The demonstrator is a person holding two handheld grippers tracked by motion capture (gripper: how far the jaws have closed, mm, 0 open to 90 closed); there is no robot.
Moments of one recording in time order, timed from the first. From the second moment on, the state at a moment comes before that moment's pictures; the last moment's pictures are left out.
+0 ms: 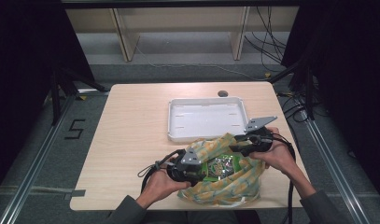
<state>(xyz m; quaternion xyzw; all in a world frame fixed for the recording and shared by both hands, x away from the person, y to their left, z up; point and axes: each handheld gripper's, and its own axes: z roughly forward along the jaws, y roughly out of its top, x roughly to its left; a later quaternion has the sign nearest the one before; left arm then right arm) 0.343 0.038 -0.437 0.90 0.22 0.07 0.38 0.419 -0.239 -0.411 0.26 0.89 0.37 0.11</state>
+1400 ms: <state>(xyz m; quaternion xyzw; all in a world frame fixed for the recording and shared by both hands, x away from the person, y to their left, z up) 0.350 -0.004 -0.489 0.91 0.23 0.05 0.33 0.443 -0.200 -0.480 0.30 0.92 0.25 -0.03</state>
